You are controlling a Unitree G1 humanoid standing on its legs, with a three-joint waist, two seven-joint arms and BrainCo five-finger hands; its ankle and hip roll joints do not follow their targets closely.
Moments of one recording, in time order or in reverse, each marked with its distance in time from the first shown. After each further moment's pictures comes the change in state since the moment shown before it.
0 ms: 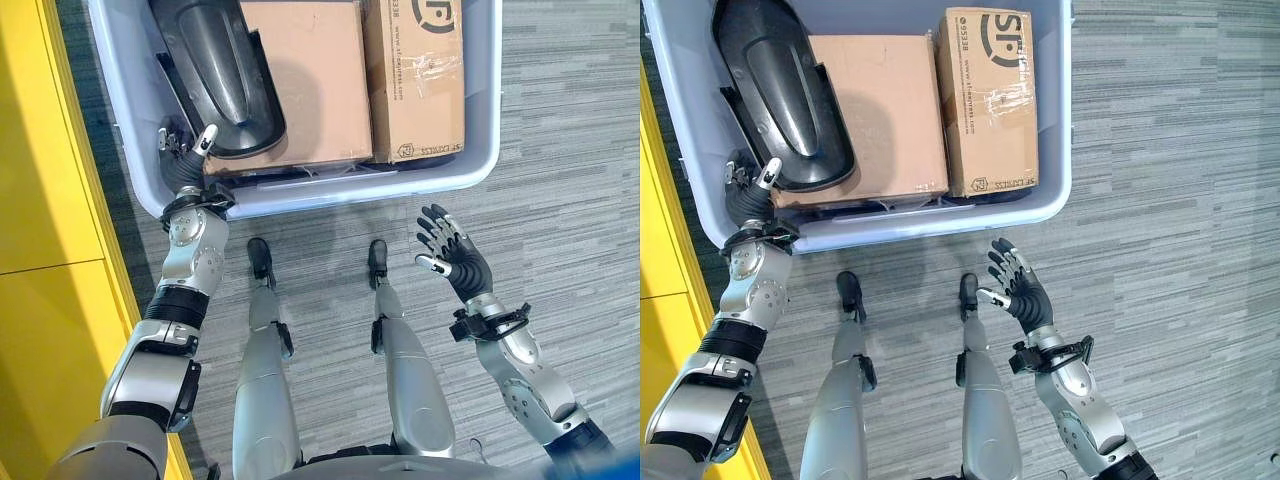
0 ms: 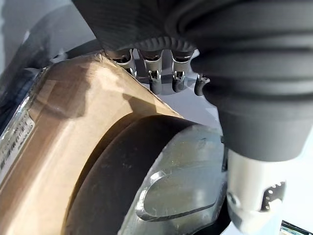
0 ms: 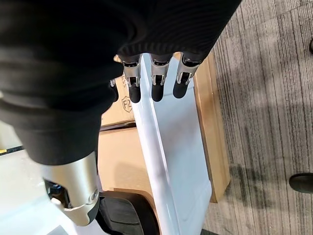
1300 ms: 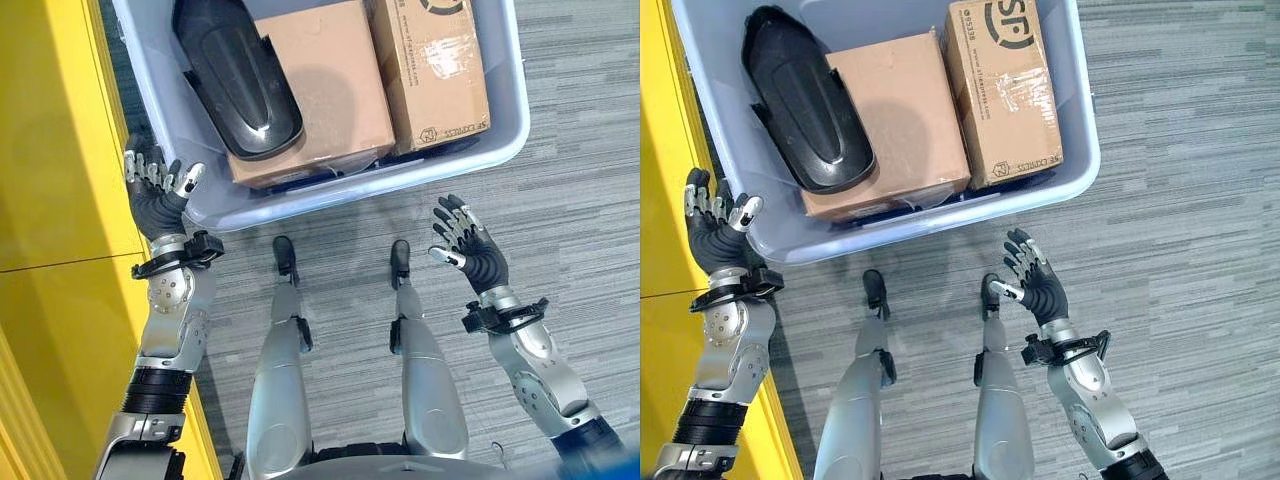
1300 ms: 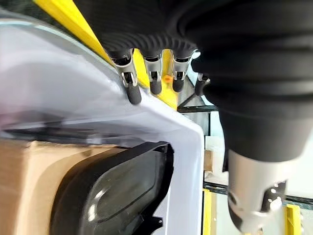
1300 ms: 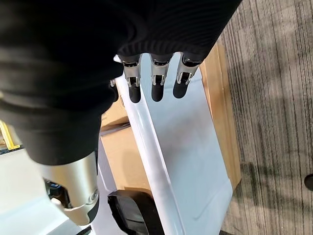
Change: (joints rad) left arm 0.425 -0.029 0.156 -0.621 0.370 -0.014 0.089; right arm 0.000 -0.005 -0.088 0.000 -0.039 0.001 0.019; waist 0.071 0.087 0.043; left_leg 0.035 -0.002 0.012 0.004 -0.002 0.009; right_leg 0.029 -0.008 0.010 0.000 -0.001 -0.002
